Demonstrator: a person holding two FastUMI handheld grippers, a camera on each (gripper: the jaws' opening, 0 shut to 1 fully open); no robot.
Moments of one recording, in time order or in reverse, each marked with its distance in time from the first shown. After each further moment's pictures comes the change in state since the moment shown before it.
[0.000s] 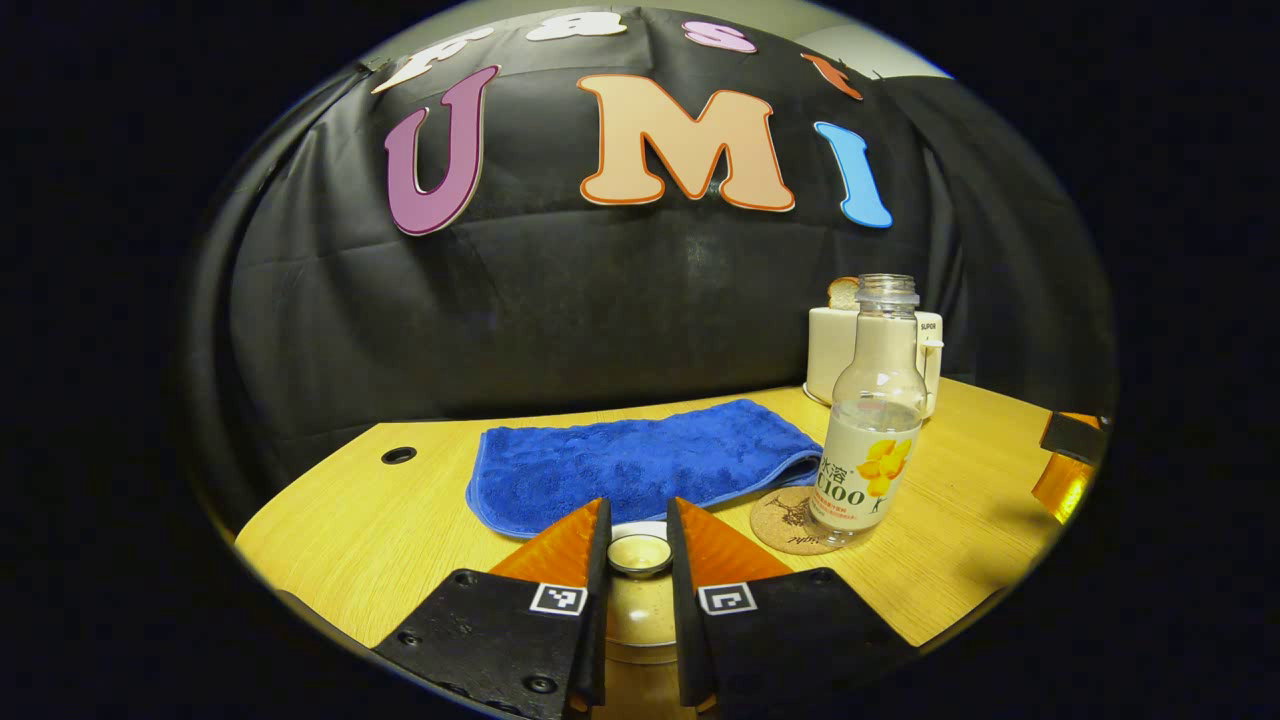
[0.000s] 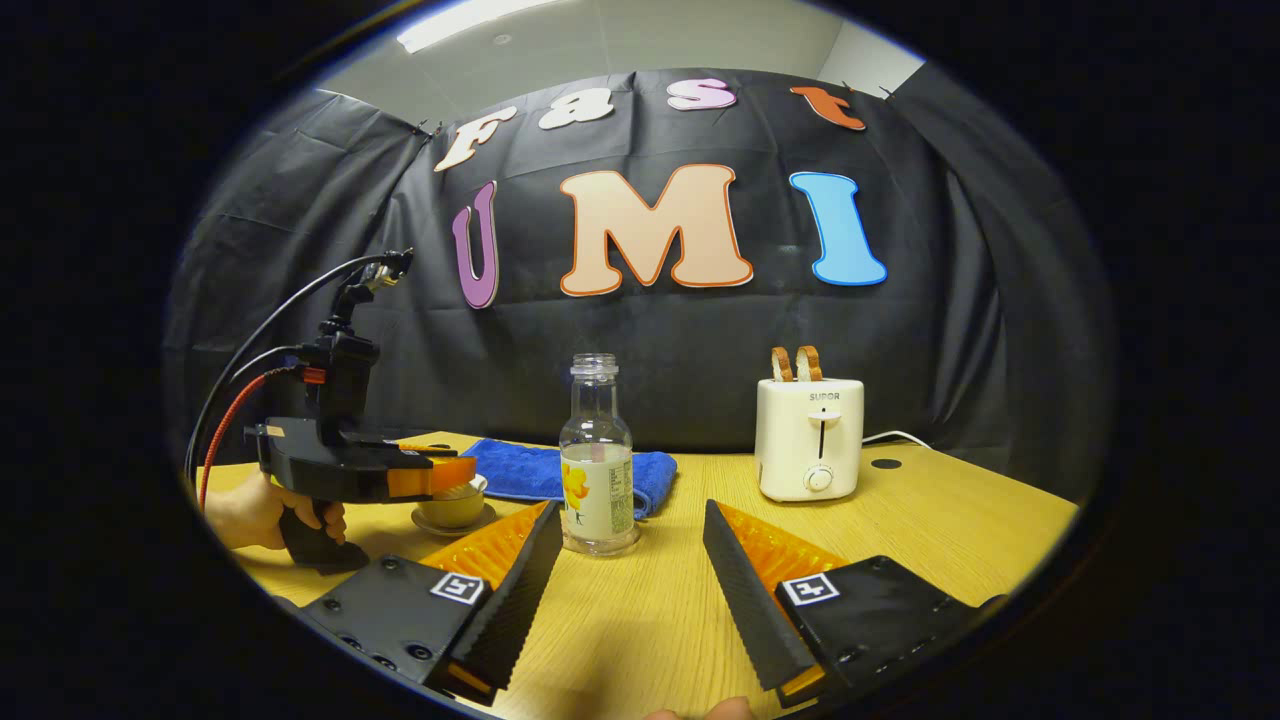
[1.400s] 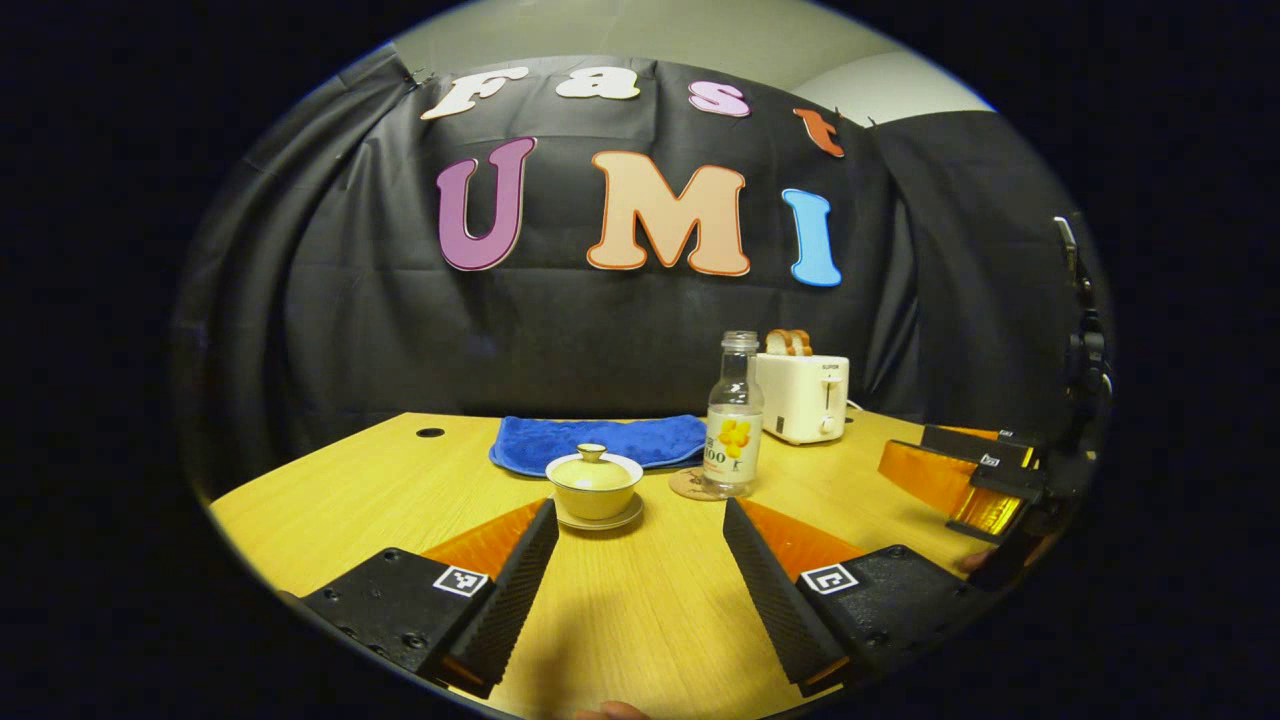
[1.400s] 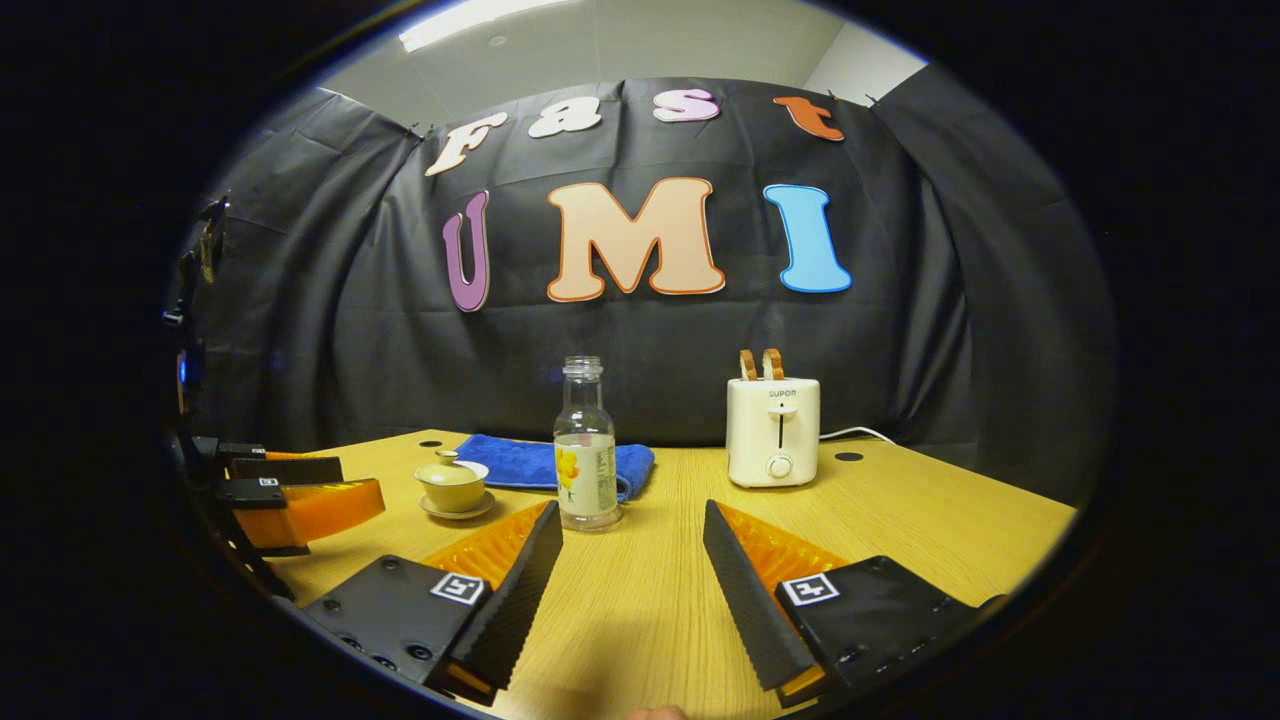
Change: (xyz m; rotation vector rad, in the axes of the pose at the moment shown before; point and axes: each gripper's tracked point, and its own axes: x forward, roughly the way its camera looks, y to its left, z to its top) left arm -0.173 -0.053 -0.009 -0.095 -0.140 -0.017; right arm -0.065 -0.006 0.003 -0.002 -0.005 -0.061
